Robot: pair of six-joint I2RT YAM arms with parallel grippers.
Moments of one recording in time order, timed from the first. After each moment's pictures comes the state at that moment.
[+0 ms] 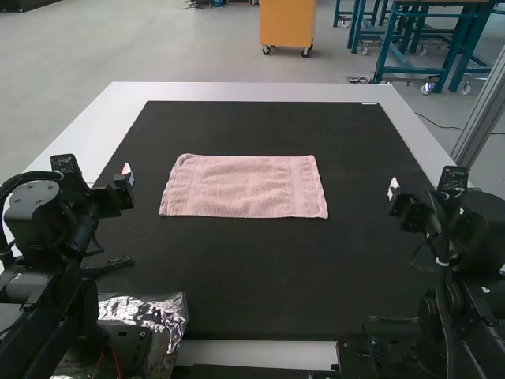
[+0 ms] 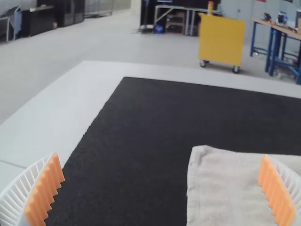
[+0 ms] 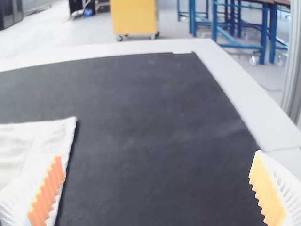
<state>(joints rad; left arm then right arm) 0.01 0.01 0.01 0.01 -0.14 -0.07 0.00 0.01 0.01 -0.06 0.03 0.00</state>
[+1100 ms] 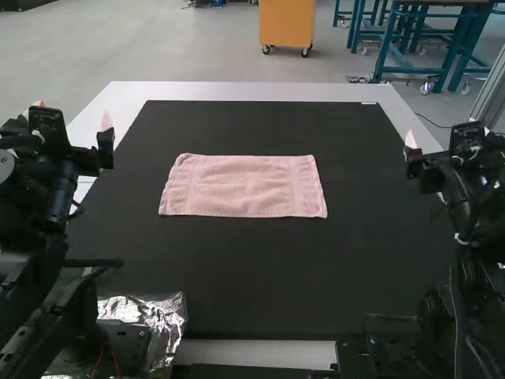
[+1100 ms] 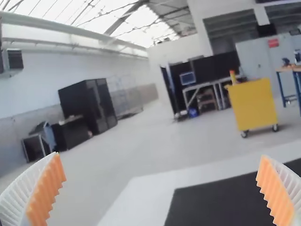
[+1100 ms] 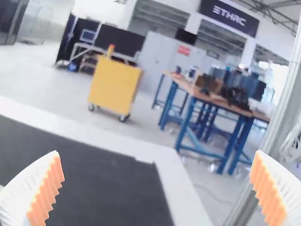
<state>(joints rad) 0.00 0.22 0.23 0.31 -0.14 0.31 -0.04 0.24 0.22 0.24 -0.04 -0.30</state>
